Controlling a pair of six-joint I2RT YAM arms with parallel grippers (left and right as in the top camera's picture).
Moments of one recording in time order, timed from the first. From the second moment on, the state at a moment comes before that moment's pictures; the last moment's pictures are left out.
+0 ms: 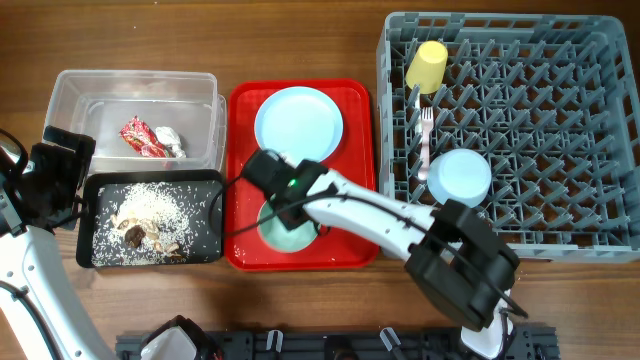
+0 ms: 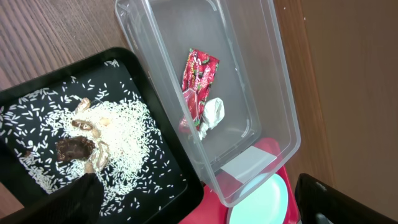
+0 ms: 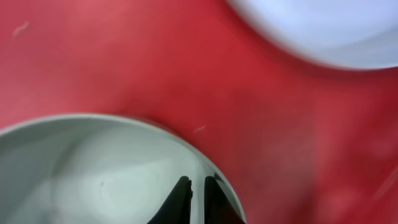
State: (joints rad) left arm 0.62 1.23 1.23 -0.99 0.27 -0.67; right arm 0.93 2.01 1.42 -0.80 0.20 0.33
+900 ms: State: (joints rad) left arm 0.62 1.23 1.23 -0.99 0.27 -0.67; right arm 0.83 1.92 1.41 -0.85 -0.09 0.18
